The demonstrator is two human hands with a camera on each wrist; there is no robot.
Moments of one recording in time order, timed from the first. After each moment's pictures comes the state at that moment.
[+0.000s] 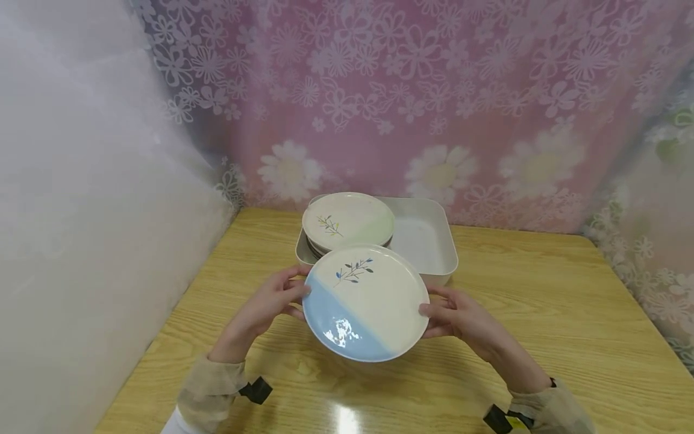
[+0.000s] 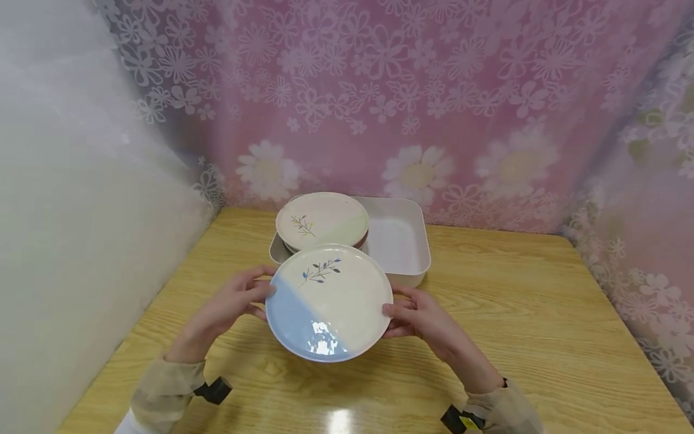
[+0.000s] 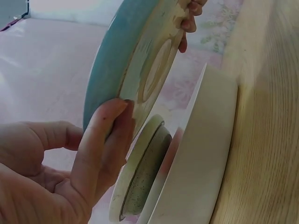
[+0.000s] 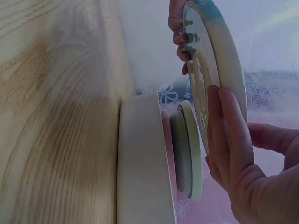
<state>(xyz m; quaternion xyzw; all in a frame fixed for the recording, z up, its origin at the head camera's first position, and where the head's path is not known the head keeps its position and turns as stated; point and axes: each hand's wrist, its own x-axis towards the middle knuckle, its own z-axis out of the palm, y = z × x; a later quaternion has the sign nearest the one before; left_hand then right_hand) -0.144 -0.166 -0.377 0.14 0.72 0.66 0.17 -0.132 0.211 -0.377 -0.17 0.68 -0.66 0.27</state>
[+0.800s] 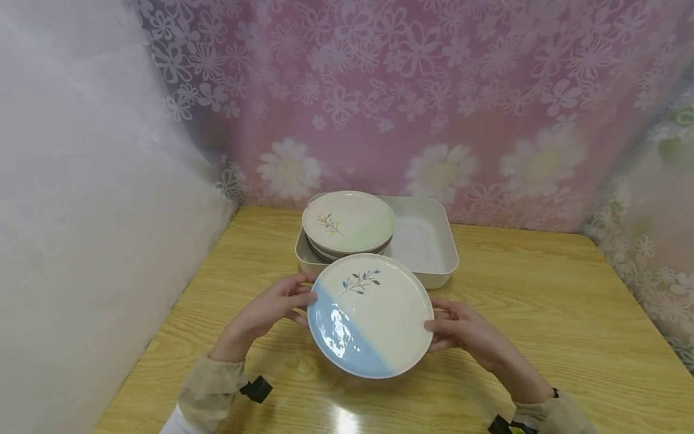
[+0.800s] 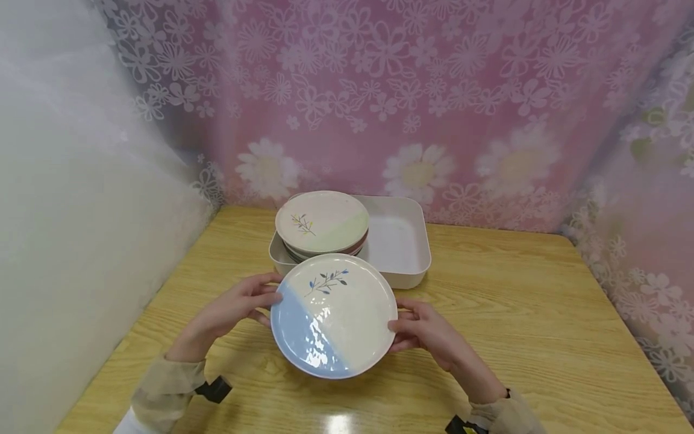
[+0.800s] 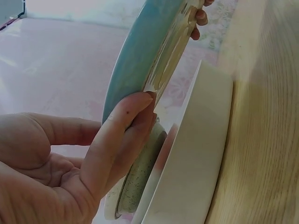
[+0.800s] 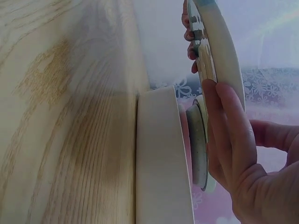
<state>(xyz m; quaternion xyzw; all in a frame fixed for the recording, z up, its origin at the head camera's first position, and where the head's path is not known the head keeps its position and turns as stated) -0.145 -0.166 -0.382 0.17 0.72 0.63 0.23 -0.122 0.217 -0.388 -0.17 0.67 -0.67 0.29</state>
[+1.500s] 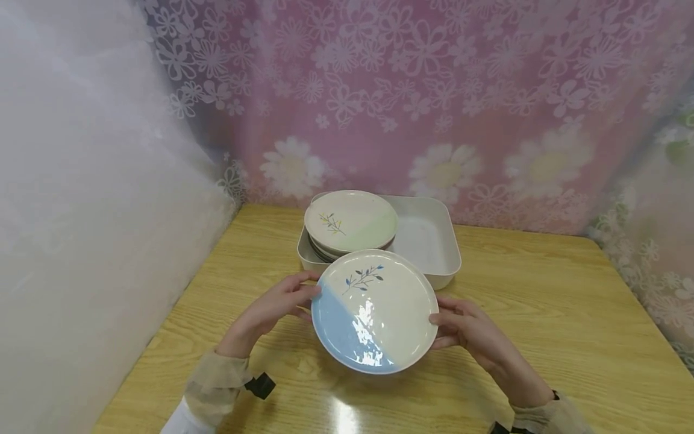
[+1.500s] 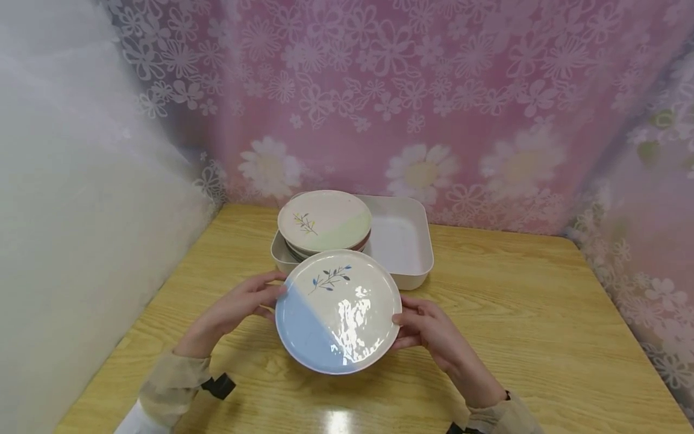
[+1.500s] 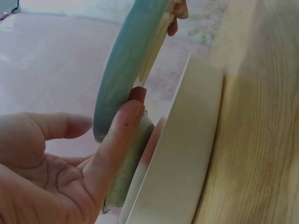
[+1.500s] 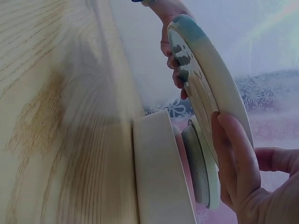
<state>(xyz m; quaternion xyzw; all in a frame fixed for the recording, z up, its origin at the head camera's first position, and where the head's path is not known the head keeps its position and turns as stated) -0.153 -0.164 -0.390 0.15 0.74 0.62 0.22 -0.122 0.211 -0.389 -0.16 0.65 -0.70 0.24</state>
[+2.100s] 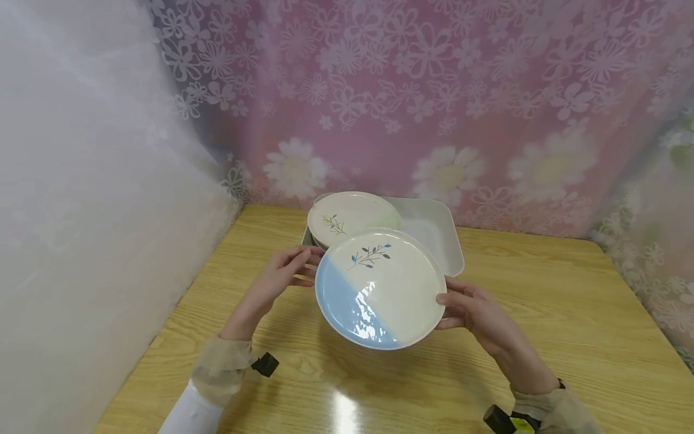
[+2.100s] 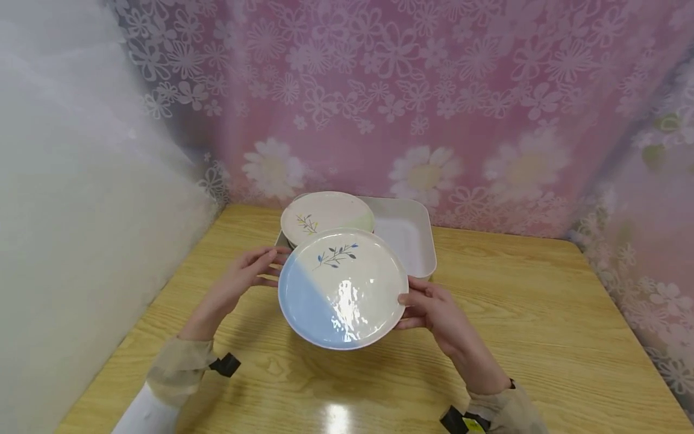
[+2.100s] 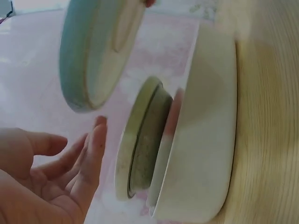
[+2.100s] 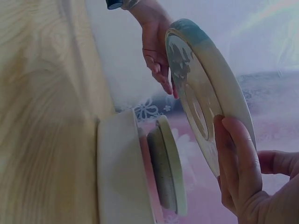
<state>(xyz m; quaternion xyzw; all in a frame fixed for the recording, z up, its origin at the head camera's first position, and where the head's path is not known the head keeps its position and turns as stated) -0.178 -0.169 -0.376 0.12 0.75 0.65 0.08 -0.134 0.212 -0.364 -0.16 0.66 -0.71 0.20</state>
